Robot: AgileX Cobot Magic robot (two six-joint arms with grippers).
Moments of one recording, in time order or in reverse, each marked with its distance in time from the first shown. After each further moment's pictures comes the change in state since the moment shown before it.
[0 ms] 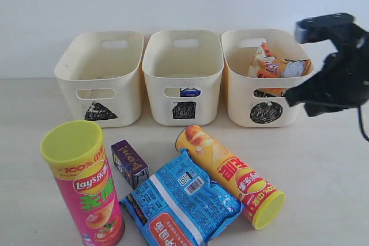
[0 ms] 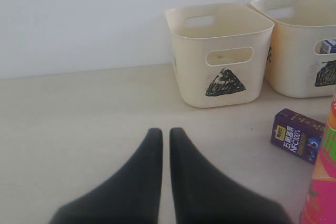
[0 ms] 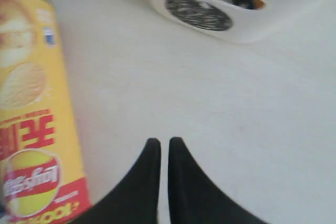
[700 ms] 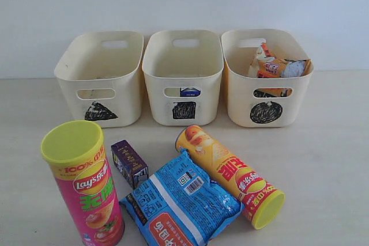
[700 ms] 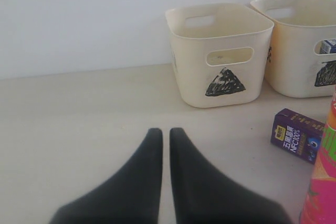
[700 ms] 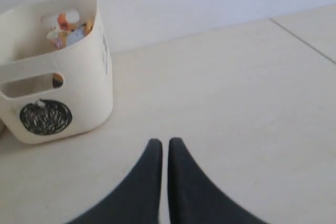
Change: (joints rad) left arm 0.000 0.000 0.000 0.000 0.000 0.000; right arm -0.176 -0.678 1.022 0.108 -1.170 0.225
